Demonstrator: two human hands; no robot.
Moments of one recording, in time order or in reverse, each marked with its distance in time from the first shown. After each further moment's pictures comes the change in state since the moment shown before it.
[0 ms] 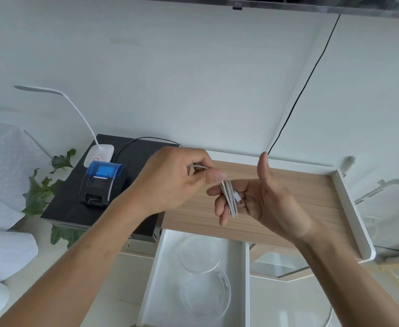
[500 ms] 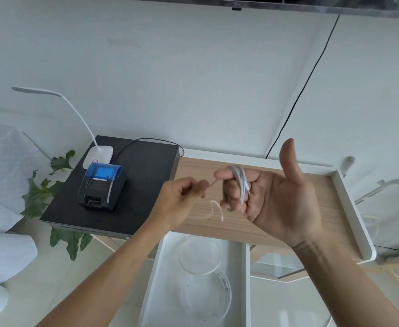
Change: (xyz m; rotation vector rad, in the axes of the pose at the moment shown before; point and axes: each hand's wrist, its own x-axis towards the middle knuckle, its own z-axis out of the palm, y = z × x) left_hand -0.015 -0.077 0.075 -0.421 0.191 -0.257; right_hand -0.002 -0.010 0.002 0.595 -0.115 -0.137
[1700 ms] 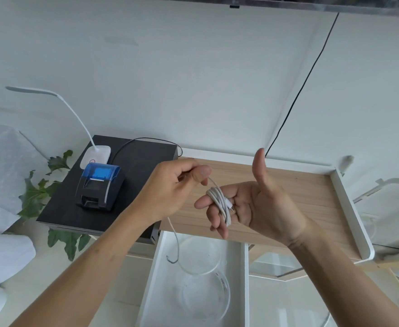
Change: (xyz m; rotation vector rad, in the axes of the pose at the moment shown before) left_hand 0.007 0.062 -0.025 0.212 -0.120 0.172; right_hand 0.011 0.005 0.001 -0.433 -0.041 0.237
